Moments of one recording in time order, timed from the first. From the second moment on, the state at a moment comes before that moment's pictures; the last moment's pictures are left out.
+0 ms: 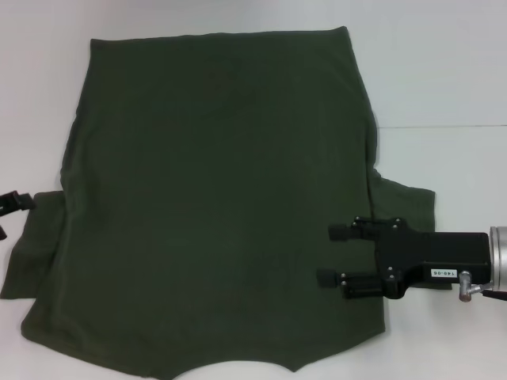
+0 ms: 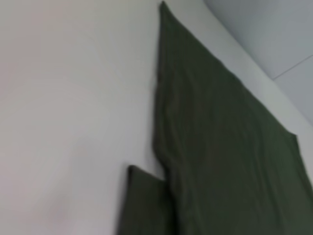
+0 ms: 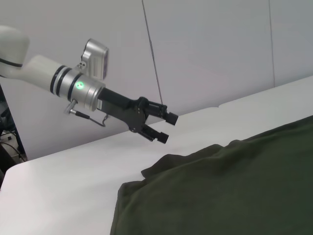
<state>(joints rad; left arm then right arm) -0.56 -1.99 0.12 0.72 2.44 1.29 -2.32 0.60 2.01 -0.85 -0.49 -1.86 -1.51 1.26</state>
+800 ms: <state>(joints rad) -0.56 -1.99 0.13 0.63 2.48 1.15 -2.25 0.60 2.01 -0.85 -0.48 -1.87 -1.51 1.26</state>
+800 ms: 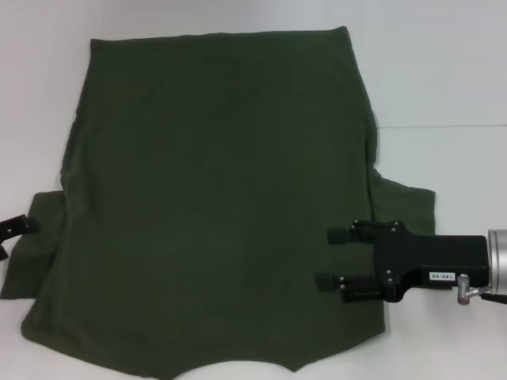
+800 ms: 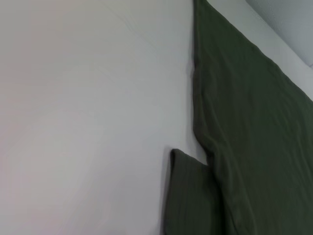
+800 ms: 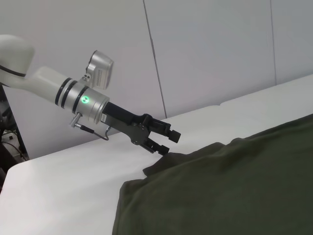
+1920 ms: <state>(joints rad) -0.58 -1.99 0.16 0.57 2.48 1.15 -2.24 0.60 2.01 -0.85 -0.48 -1.86 -1.51 1.26</state>
